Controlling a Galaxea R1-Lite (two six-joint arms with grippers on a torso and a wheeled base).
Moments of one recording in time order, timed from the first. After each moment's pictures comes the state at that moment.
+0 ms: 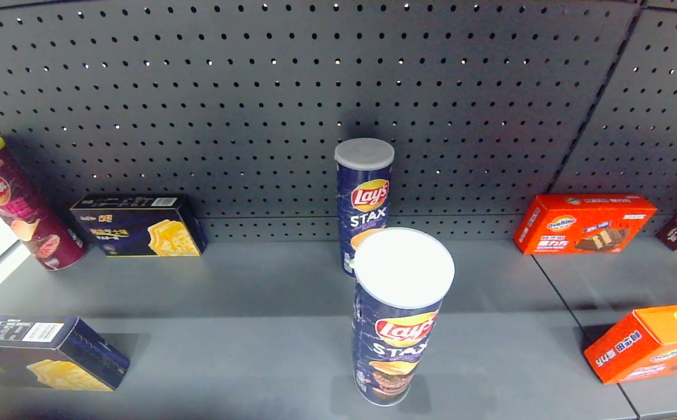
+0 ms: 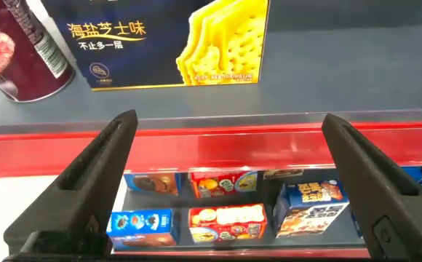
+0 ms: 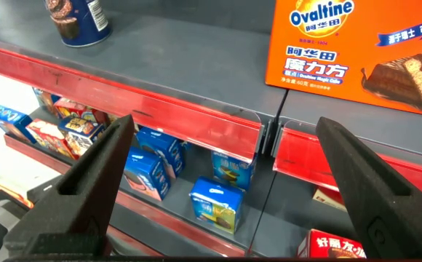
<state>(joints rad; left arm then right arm) 0.00 0.00 0.00 0.00 0.01 0.03 0.44 0.00 0.00 0.00 0.03 -0.01</state>
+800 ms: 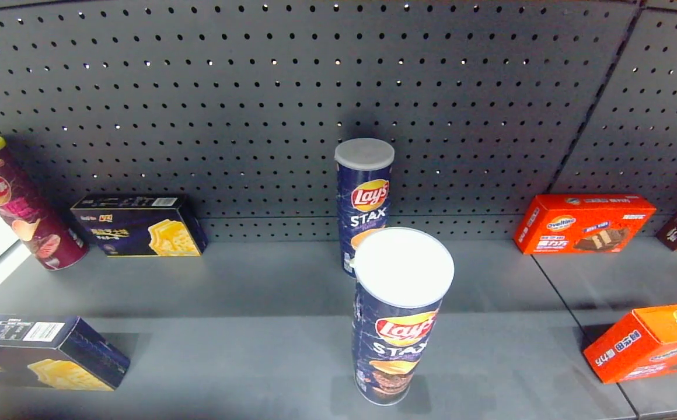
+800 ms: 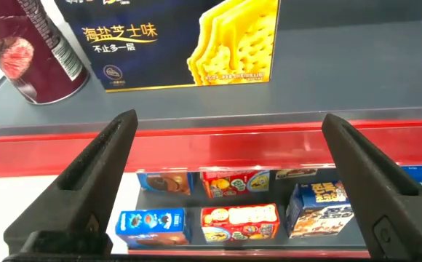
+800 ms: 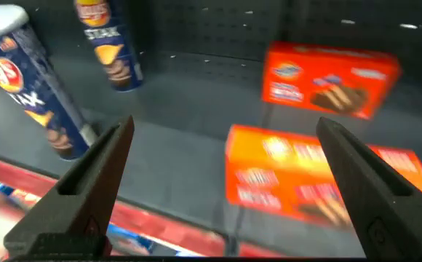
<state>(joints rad) 0.00 0.00 0.00 0.00 0.04 0.06 0.37 0.61 -0.57 -0.01 0.04 -0.02</state>
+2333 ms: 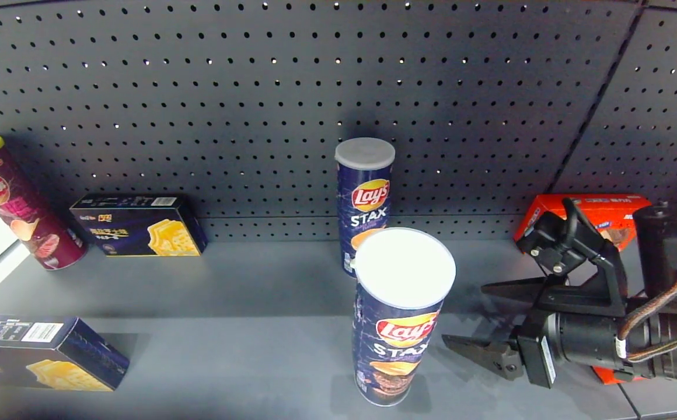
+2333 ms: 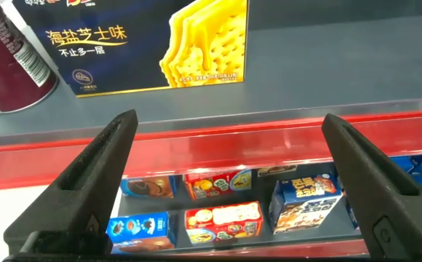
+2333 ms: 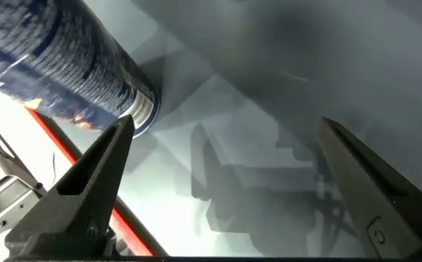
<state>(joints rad) 0.00 0.00 0.00 0.00 -0.04 0.05 0.68 1.40 -0.74 -0.20 0.09 -0.09</state>
